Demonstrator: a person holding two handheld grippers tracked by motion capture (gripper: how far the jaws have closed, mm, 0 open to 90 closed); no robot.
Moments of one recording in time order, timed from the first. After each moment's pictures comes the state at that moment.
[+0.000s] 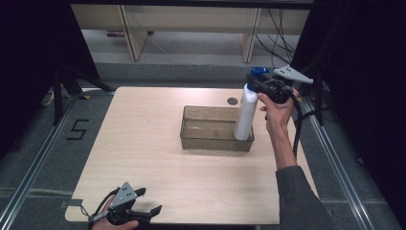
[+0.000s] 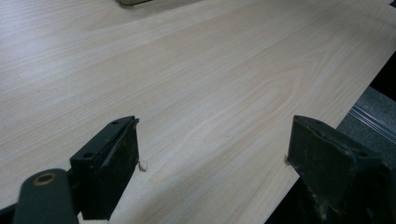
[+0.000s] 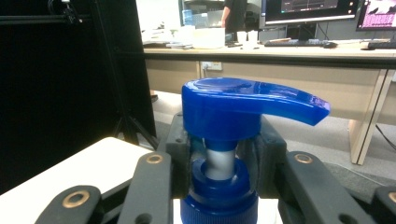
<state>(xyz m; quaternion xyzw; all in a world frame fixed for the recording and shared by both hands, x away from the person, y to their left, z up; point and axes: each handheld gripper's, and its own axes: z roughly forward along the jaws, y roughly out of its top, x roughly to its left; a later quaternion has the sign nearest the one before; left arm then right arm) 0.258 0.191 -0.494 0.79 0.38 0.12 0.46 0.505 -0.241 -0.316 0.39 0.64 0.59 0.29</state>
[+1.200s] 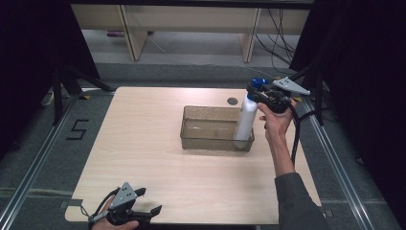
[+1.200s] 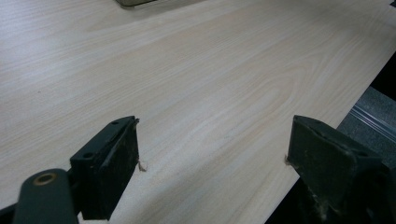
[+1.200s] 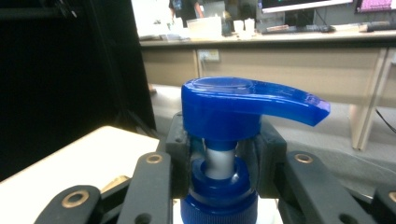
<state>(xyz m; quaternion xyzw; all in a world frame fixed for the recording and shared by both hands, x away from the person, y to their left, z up) 0.257 0.191 -0.494 0.79 0.38 0.12 0.46 0.502 -0.249 -0.352 0.41 0.64 0.58 0.28</state>
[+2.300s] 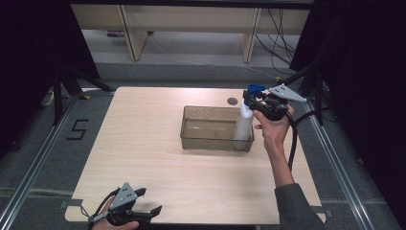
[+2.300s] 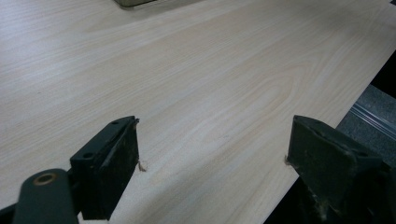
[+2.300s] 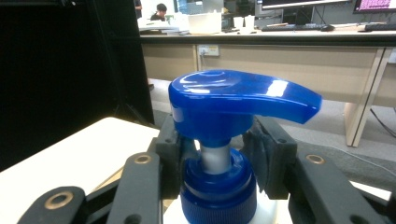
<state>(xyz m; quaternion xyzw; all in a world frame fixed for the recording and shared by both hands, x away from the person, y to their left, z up) 0.256 0.190 -0.493 0.80 0.38 0.13 0.45 0.477 -0.236 -0.355 0.41 0.65 0.57 0.29</state>
